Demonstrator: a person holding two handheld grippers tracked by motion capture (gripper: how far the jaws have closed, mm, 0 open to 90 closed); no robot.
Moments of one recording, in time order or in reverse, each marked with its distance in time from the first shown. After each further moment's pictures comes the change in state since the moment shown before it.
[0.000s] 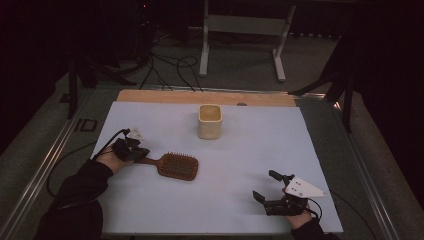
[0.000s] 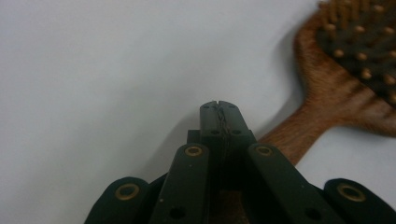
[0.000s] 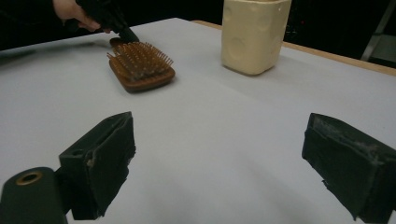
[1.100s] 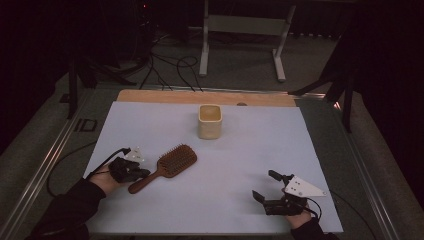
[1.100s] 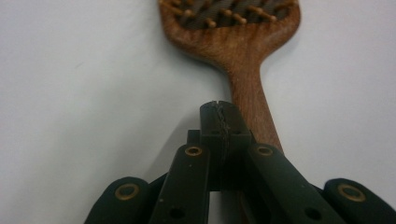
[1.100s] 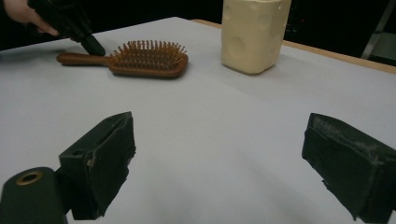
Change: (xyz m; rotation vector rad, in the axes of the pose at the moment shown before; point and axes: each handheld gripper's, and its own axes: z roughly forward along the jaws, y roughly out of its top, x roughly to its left) left arm -0.056 -0.022 -0.020 0.030 -0.109 0.086; right arm 0.000 0.000 0.001 0.008 -0.002 0.006
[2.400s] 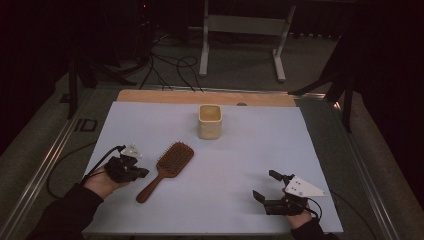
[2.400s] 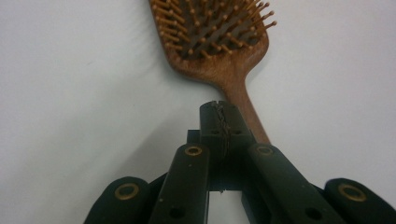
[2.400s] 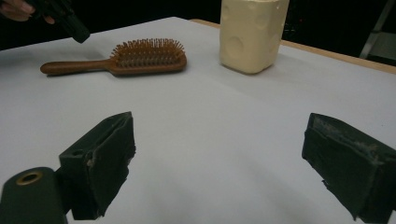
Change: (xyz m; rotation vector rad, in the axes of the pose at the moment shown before) left arm -0.019 0.022 -0.038 0.002 0.025 -0.162; right arm 0.000 0.000 0.000 0.000 -0.002 0.001
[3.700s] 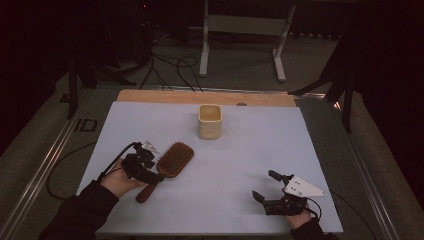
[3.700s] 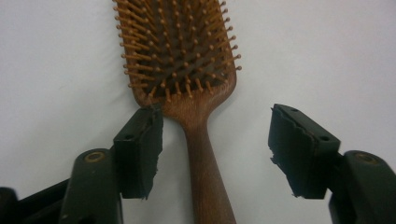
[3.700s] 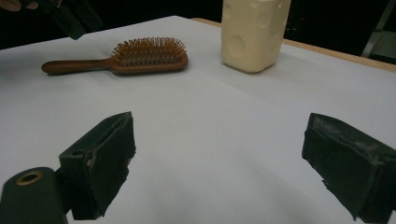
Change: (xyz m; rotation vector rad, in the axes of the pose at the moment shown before) left arm -0.028 0.039 0.010 0.074 0.039 -0.070; right arm 0.001 0.000 0.001 0.004 0.004 0.001
